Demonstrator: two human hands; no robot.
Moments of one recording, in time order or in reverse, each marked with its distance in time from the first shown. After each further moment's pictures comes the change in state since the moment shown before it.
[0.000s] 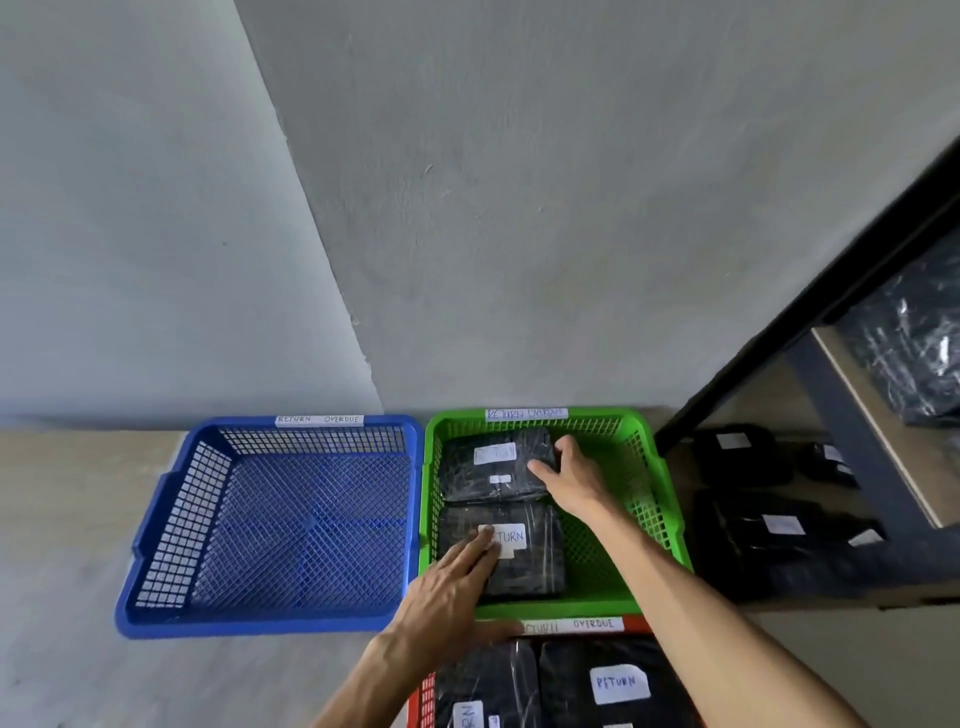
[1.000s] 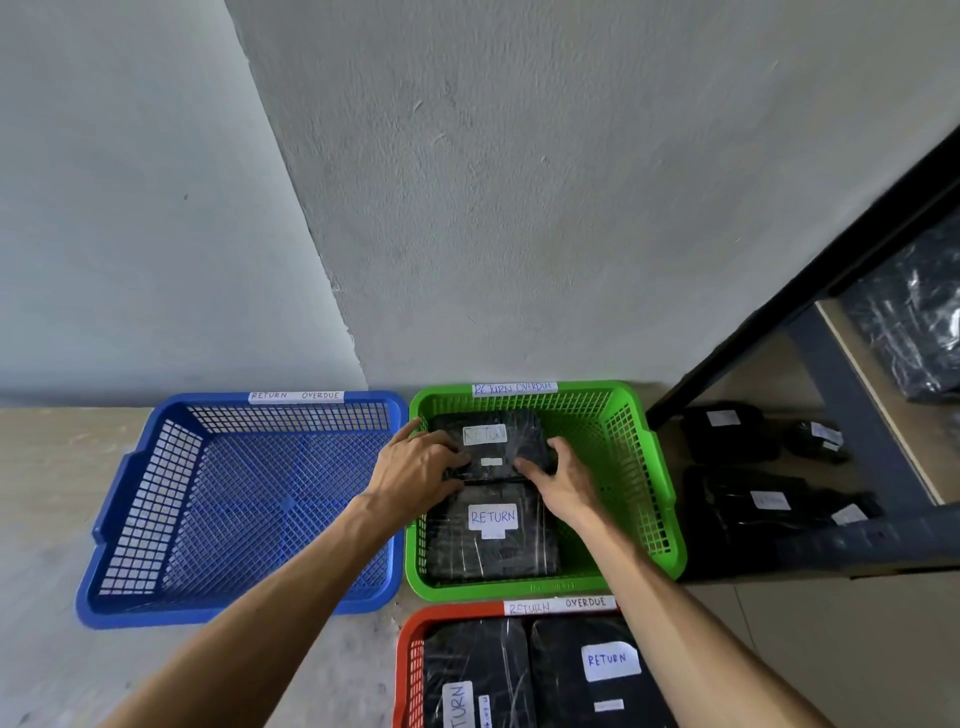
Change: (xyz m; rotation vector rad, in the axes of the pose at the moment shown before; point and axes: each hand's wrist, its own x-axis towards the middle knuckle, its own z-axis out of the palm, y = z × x) left_hand 0.086 -0.055 -0.058 0.210 0.184 0.015; right_hand -0.005 0.028 0.031 0.134 0.056 0.022
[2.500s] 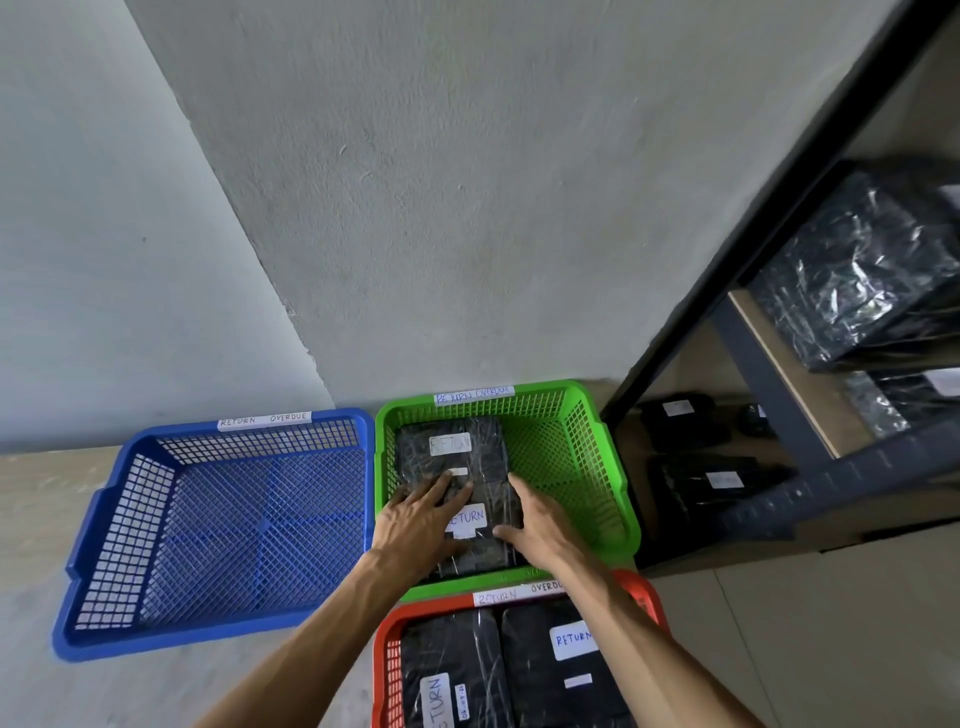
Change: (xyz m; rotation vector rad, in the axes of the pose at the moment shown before) left_hand -0.034 0.061 0.023 0.086 -0.262 -0.028; right_hand -0.050 0.038 -0.001 -0.292 -0.122 -0.136
